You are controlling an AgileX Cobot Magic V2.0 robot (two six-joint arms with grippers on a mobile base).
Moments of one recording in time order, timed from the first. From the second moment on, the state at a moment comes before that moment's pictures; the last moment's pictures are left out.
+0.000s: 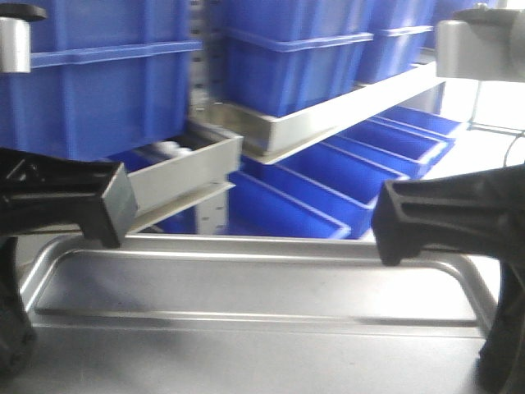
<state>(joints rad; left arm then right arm) -1.11 1.25 -0.79 0.22 0.96 -1.09 1.01 1.19 -0.70 -0.24 0.90 1.25</state>
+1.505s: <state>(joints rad) -1.12 1.26 -0.80 0.18 0.91 -1.07 1.02 1.18 -0.71 -0.23 1.03 1.25</state>
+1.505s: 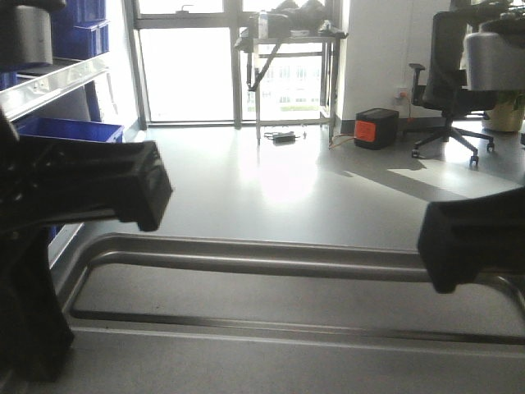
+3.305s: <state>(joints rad) -1.12 1.26 -0.80 0.18 0.91 -1.07 1.02 1.18 -0.71 -0.23 1.03 1.25</state>
